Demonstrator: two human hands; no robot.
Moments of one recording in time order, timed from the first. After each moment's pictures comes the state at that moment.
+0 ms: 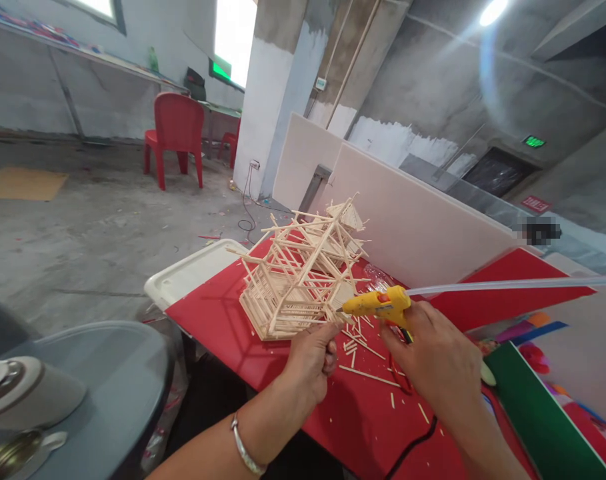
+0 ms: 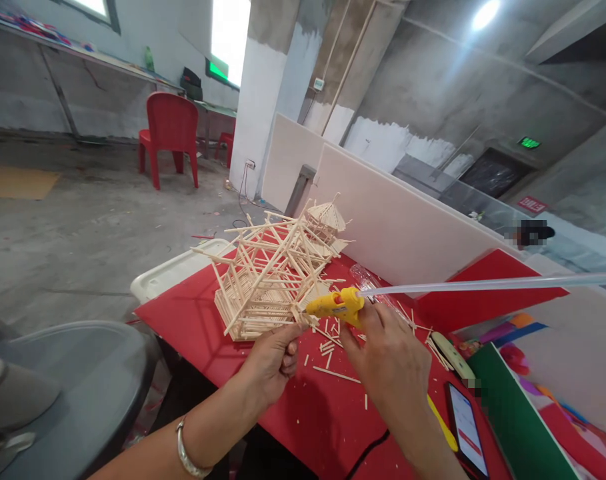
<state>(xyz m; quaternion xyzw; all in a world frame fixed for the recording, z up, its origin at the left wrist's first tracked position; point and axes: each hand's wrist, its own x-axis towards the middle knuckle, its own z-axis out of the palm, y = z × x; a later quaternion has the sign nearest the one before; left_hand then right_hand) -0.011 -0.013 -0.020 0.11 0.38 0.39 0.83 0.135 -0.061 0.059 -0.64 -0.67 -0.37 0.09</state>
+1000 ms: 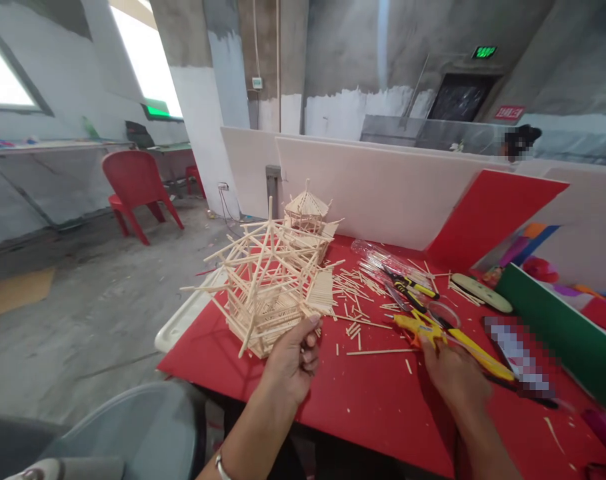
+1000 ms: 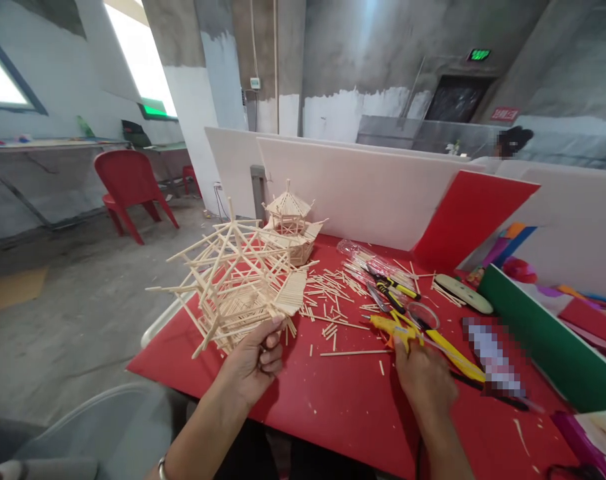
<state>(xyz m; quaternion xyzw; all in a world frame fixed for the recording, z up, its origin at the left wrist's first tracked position) -0.021 0.001 -0.009 0.13 0.39 0.34 0.85 0.251 -0.127 -0.095 -0.94 -0.33 -0.07 0.08</state>
